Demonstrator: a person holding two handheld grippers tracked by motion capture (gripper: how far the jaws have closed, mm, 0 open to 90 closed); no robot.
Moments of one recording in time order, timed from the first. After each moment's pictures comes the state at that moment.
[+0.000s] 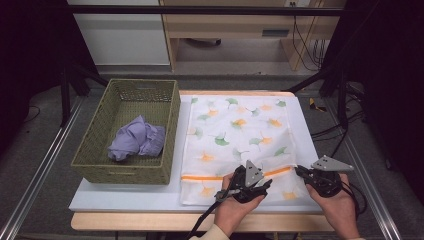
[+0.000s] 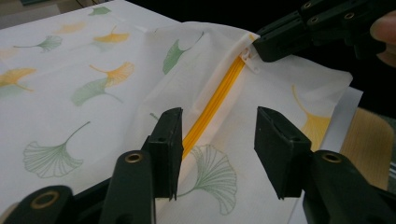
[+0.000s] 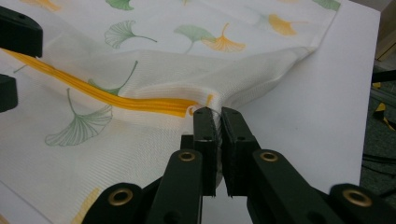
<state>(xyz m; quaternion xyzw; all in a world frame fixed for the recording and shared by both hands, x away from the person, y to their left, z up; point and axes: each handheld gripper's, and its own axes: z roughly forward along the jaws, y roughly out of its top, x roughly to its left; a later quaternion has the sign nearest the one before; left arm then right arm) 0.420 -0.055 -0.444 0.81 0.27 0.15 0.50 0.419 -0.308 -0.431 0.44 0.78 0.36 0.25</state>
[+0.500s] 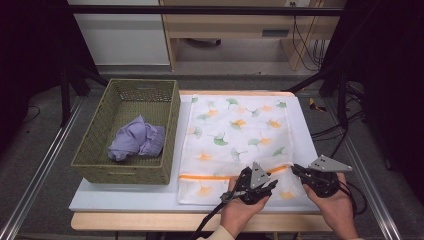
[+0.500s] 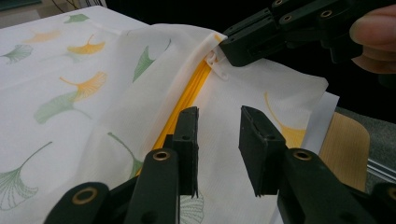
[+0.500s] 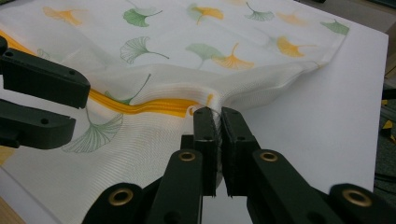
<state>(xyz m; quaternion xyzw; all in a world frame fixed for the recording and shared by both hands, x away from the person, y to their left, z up) 0.416 -0.071 -0.445 0.81 0.25 0.14 0.51 0.416 -0.298 -0.424 0.41 0.78 0.38 0.26</state>
